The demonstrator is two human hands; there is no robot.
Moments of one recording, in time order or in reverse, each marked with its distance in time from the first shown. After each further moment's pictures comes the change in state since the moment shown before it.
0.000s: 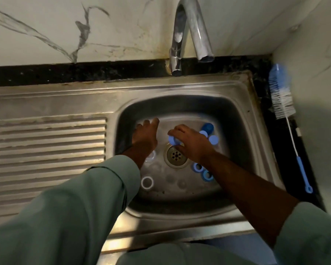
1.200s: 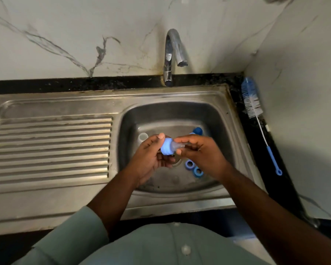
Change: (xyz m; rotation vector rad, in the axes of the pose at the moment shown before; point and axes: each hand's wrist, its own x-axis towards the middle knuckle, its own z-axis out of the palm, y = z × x) left_hand -0.200 0.039 -0.070 -1.667 -0.191 0.097; right_hand -0.133 -0.063 -0.040 0.828 0.377 -0.023
